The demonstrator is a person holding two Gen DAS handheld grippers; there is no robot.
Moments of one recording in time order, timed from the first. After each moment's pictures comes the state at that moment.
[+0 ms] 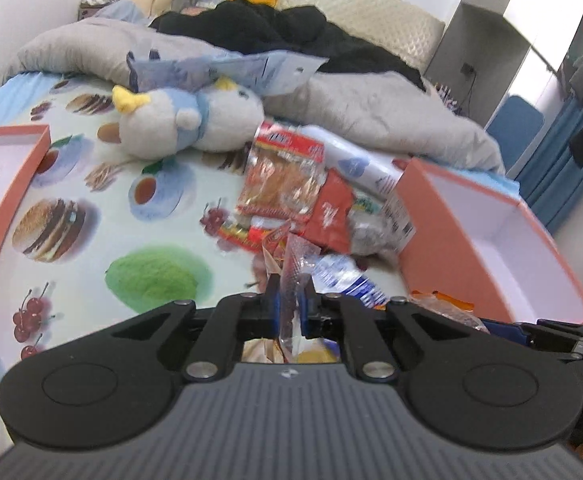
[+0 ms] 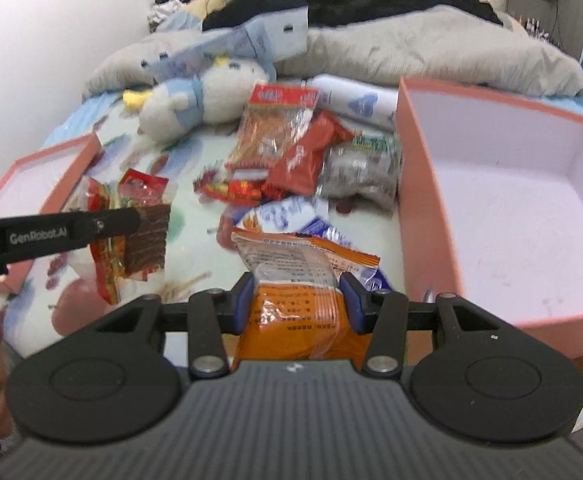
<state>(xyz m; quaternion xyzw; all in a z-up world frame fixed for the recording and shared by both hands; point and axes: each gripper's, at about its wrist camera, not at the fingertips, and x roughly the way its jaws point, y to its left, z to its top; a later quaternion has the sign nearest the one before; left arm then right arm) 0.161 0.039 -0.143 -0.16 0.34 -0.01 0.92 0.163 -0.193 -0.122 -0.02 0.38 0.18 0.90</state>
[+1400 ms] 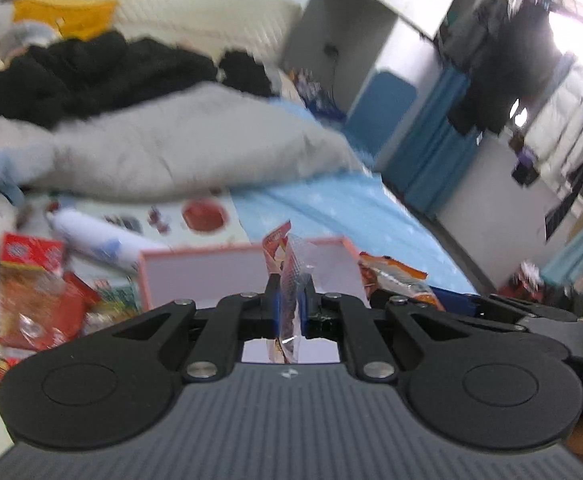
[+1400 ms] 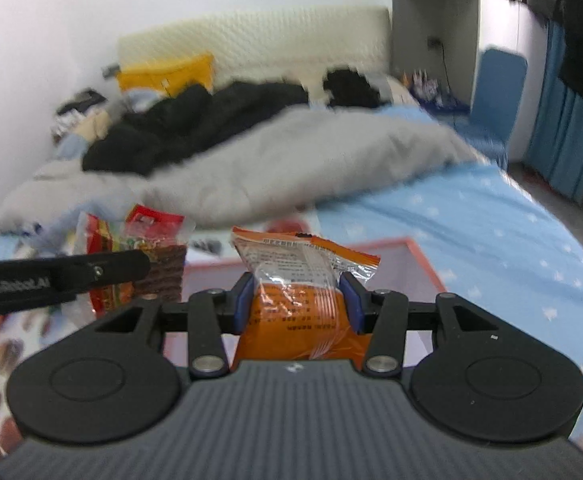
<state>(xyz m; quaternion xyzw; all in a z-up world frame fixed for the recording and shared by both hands) 0.314 -0.201 -0.008 -0.12 0.34 -0.20 0.91 0.259 -0.386 -0.029 0.02 0.32 0.04 0.95</state>
